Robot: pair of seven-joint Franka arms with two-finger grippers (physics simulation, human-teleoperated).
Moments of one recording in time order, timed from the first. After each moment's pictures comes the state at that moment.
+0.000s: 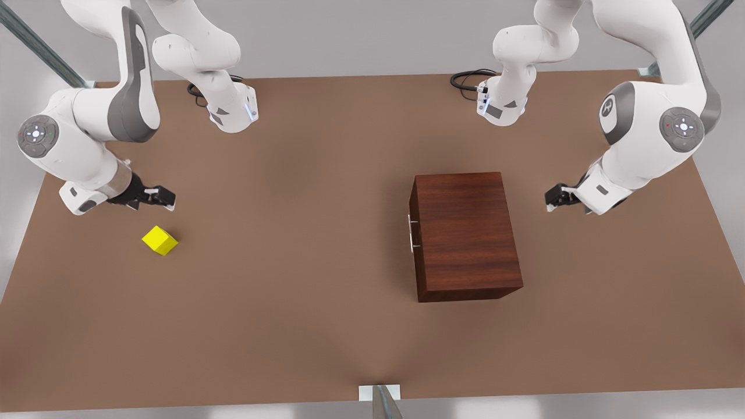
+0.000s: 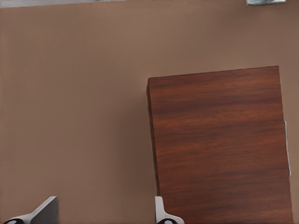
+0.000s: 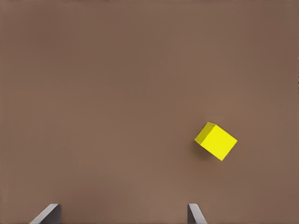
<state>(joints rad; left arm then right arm) 0.01 0.09 -0.11 -1.64 -0.03 1.73 -0.02 0.05 -0.06 -0.07 -1.90 0.02 1.81 0.04</state>
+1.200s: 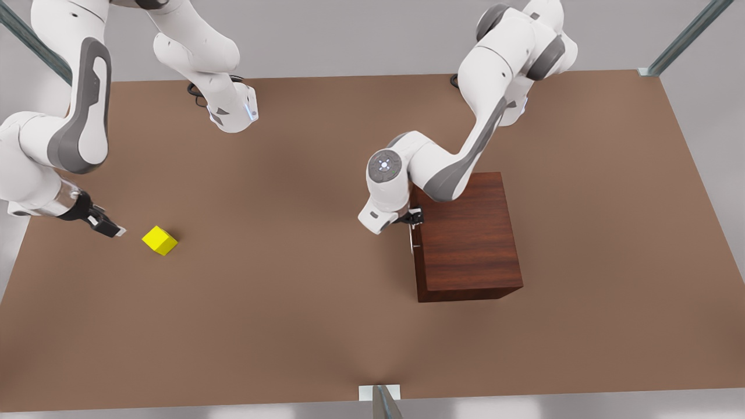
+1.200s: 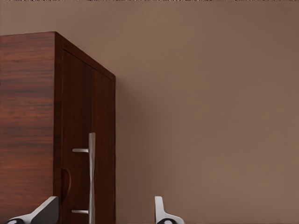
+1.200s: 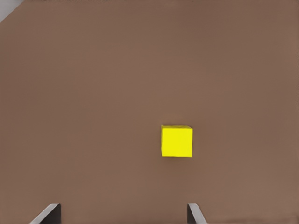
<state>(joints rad) -0.63 0.66 -0.14 -1.23 0.23 1.81 -0.82 -0.18 0.07 -0.08 -1.85 0.06 1.90 0.42</state>
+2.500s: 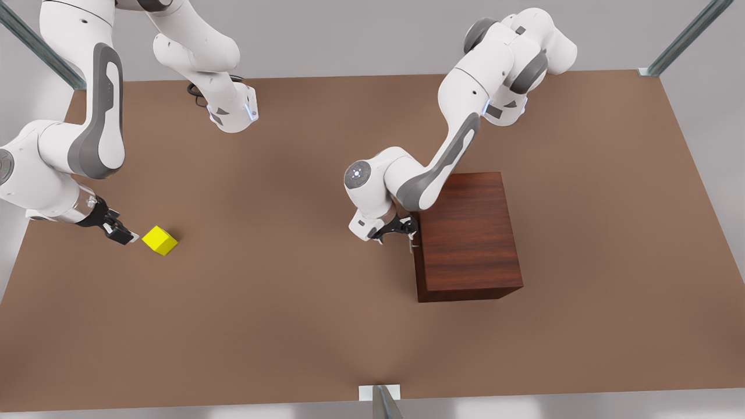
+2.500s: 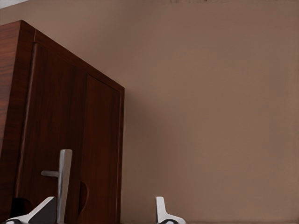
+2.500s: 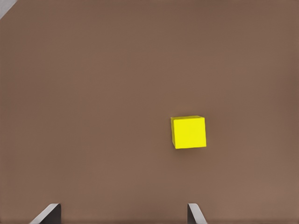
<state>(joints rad) -0.69 0.78 -0.14 -1.23 0.47 1.86 -0.96 -0.12 0.09 -0.07 -1.85 0.06 1.91 0.56</state>
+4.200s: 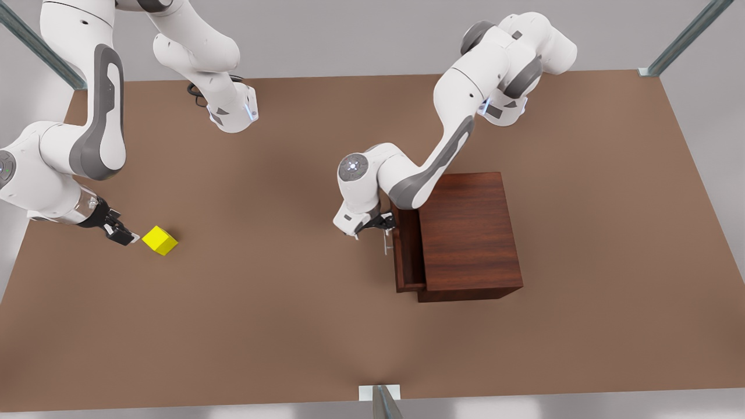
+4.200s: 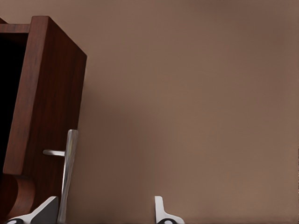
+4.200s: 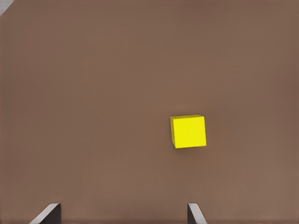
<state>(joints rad) -0.69 0.82 -0.20 -1.14 0.36 1.95 -1.04 -0.12 0.09 -0.07 -1.85 0.05 1.91 0.58</state>
